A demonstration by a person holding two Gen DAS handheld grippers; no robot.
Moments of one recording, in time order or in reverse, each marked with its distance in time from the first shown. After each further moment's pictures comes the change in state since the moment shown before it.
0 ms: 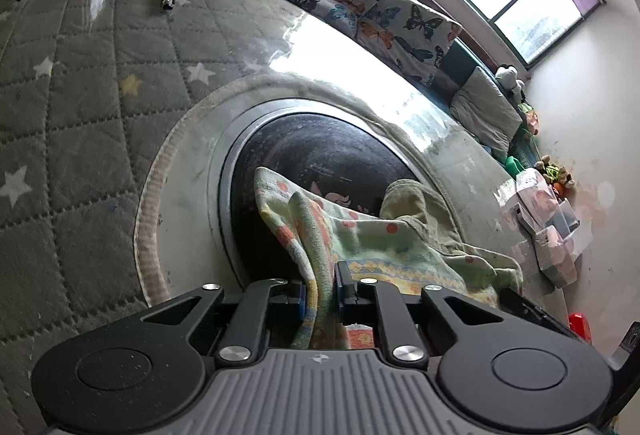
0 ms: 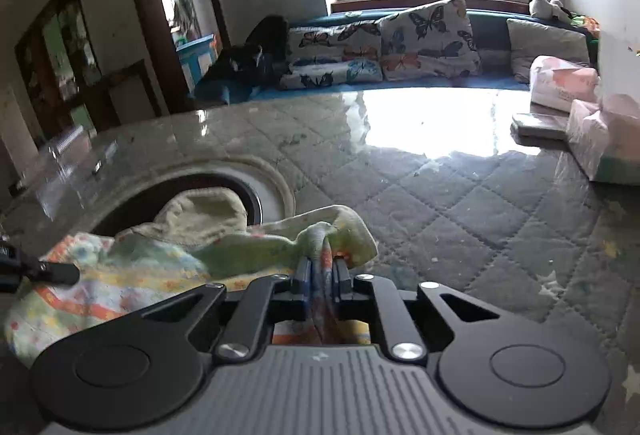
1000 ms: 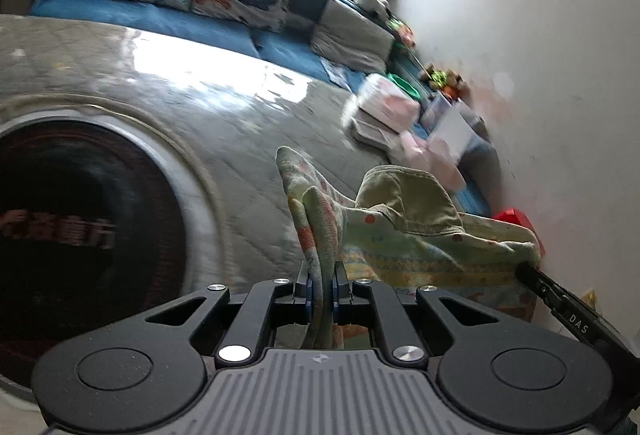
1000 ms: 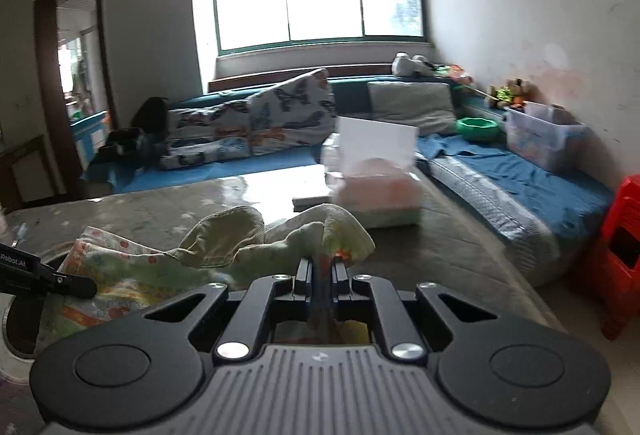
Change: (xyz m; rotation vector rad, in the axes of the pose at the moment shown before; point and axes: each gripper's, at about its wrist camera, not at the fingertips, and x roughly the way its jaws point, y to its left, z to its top) left arm 0.066 -0.193 -0.038 0.345 0.143 -0.255; right arm -0.153 -0.112 -0.009 0.122 -0.207 -0.366
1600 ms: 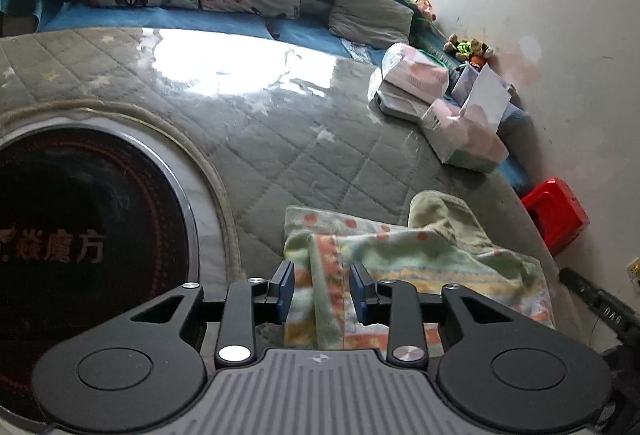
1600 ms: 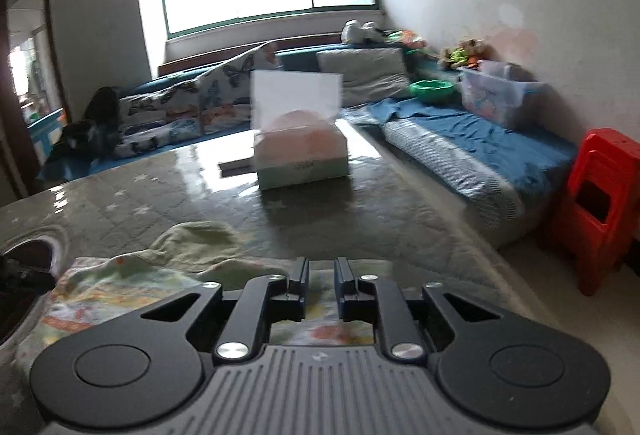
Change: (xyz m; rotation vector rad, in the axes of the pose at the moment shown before) left arm 0.030 -0.006 -0.005 0.074 0.026 0.126; right arm 0.029 -0.041 -0.033 0.077 0.083 -0.071
